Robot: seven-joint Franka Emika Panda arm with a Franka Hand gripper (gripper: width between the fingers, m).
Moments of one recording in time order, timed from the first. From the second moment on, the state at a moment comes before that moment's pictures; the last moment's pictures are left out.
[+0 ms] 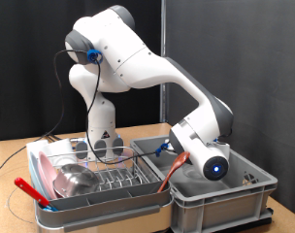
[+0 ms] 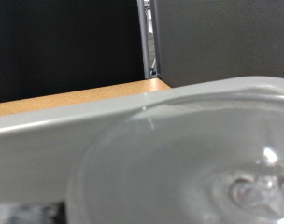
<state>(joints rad) -0.49 0.78 0.80 -1.99 0.29 1.45 -1.61</state>
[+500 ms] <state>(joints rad) -0.50 0.78 0.79 -1.99 0.32 1.47 -1.61</state>
